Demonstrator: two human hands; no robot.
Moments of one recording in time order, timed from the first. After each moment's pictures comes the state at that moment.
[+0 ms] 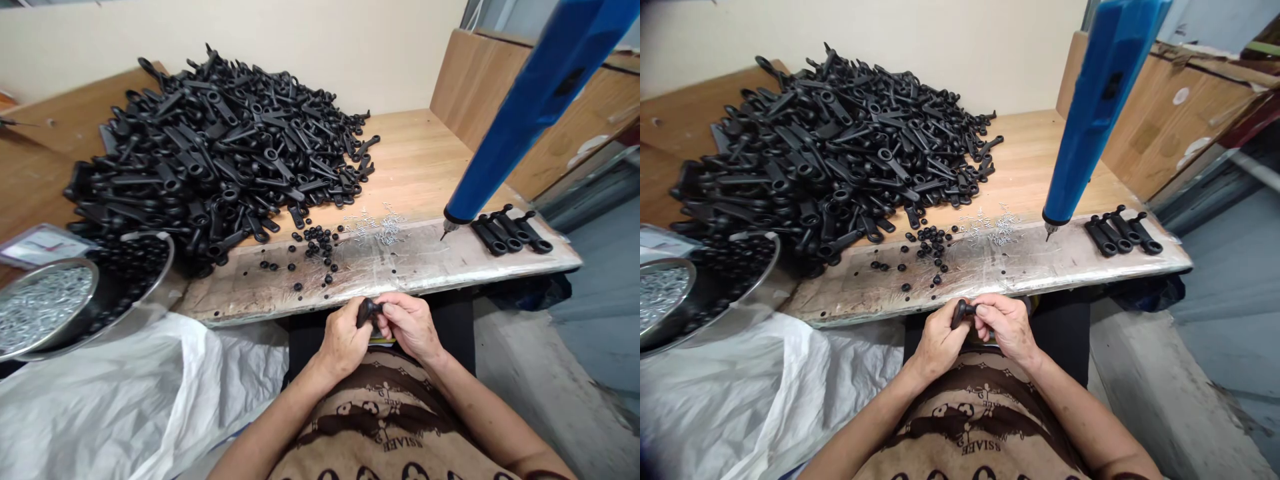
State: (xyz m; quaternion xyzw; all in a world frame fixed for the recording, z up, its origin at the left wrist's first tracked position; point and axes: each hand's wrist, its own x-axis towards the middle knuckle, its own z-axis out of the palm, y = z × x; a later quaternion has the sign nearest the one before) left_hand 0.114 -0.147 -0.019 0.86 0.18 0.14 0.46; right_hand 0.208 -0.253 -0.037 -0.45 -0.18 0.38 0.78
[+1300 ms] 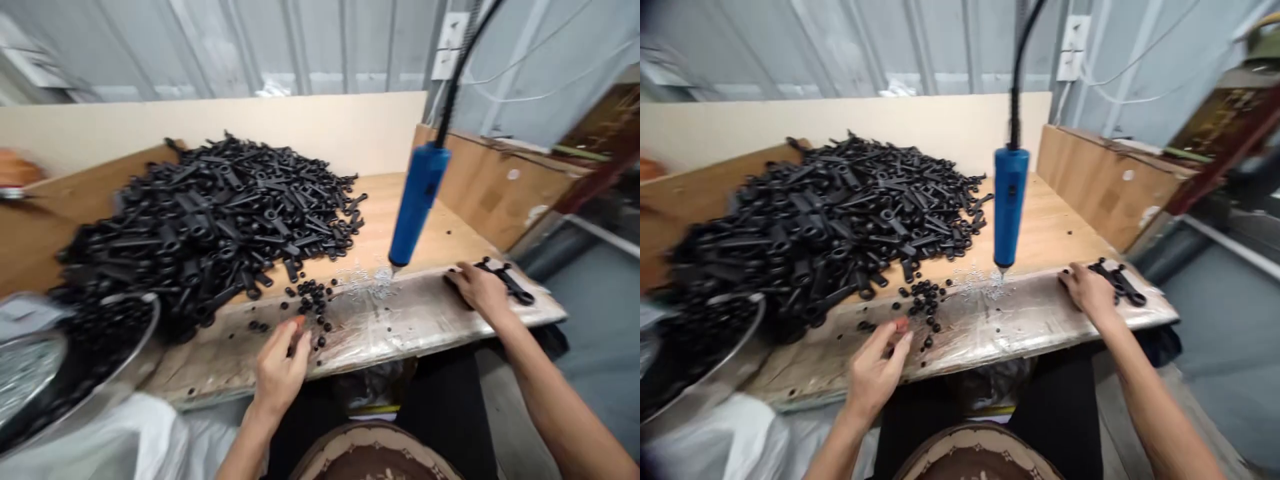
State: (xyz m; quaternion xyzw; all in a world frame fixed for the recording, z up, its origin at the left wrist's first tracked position) left_hand 0.111 -0.050 -0.025 0.87 0.23 0.35 0.26; right_hand 0.413 -0.307 0.008 -0.97 -0.20 -0.11 0.11
